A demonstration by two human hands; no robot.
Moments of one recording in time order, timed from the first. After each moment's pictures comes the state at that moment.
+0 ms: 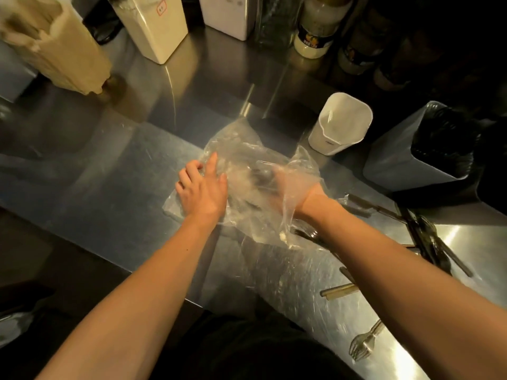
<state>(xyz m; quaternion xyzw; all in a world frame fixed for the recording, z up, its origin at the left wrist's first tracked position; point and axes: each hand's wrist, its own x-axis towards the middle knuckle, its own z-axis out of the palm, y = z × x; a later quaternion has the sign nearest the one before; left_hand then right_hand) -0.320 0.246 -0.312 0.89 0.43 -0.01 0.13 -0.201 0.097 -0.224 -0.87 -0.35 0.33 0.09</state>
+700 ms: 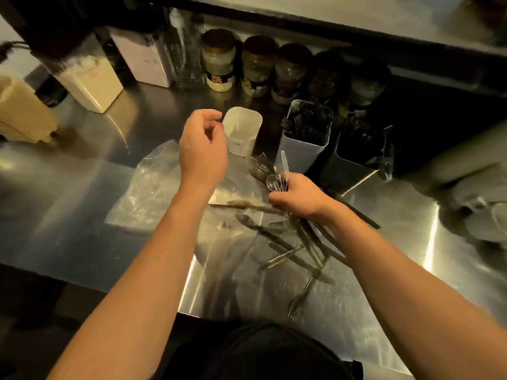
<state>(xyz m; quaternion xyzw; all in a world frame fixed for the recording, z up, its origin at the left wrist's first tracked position) -0.256 0.084 -0.117 0.81 0.25 0.26 0.47 -0.206 -0.107 -0.148 -0.85 -0.20 0.32 0.38</state>
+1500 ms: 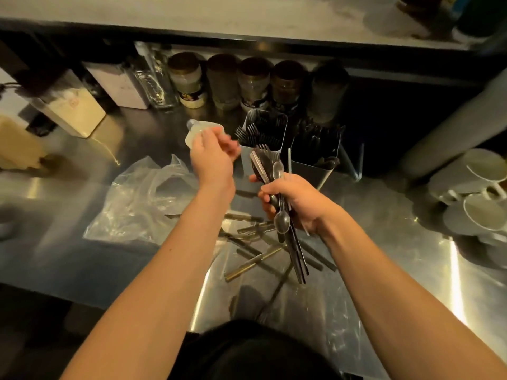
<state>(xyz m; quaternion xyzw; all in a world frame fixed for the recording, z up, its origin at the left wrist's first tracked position) -0.200 -0.046 -0.100 0.48 0.35 0.27 0.76 -0.187 -0.202 -0.129 -0.54 -0.10 0.47 0.70</state>
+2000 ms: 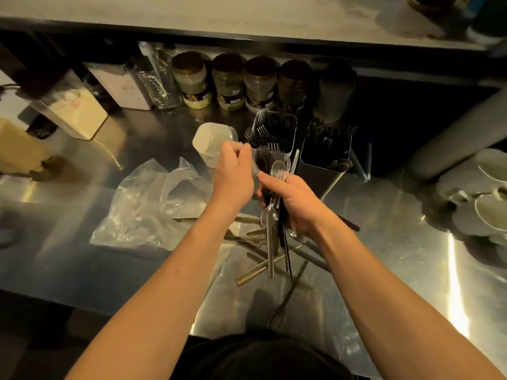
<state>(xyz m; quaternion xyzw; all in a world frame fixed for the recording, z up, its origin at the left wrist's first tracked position) -0.220 -0.034 -0.108 0.81 0.26 0.14 0.51 -0.197 -0.164 -0.133 -0.57 -0.06 0.39 0.72</state>
